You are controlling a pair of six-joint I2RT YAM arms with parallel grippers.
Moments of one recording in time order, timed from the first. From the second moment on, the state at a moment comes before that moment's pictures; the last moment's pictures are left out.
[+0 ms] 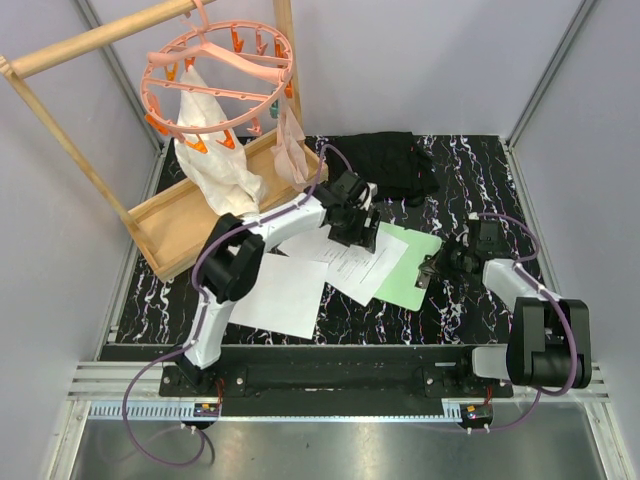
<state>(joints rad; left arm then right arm) -0.74 2.13 1.74 -0.63 0.24 -0.39 -0.06 1.33 0.60 -0.23 -0.40 0.59</state>
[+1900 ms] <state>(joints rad) -0.82 2.20 1.59 -0.19 0.31 -0.88 -0.12 1.13 0.28 0.21 -0.55 0.97</state>
